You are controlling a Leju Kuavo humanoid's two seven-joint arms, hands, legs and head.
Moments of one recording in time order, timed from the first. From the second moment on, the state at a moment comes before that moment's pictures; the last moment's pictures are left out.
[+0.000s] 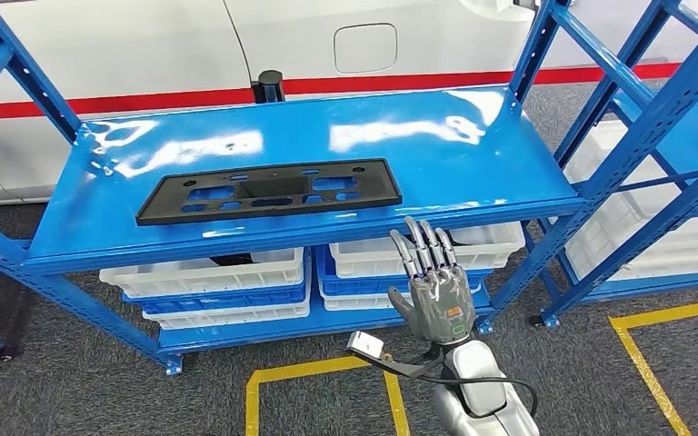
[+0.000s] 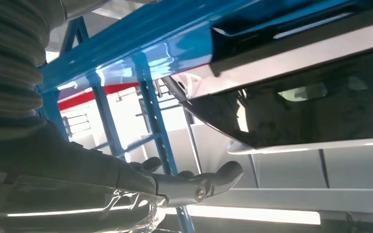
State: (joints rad) left arm -0.10 -0.23 0.57 -0.28 -0.68 0.26 -0.01; right arm -0.13 0.02 0.37 -1.32 1.49 -0.69 -0.05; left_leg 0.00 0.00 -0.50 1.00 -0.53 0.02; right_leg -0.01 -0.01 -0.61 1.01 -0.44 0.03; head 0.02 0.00
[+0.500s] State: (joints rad) left arm -0.11 -0.22 0.56 -0.28 -0.70 0.25 0.00; right arm -0.14 0.02 0.37 -1.30 1.50 -0.69 -0.03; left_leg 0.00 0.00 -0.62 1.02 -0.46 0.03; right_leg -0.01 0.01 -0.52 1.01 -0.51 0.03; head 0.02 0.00
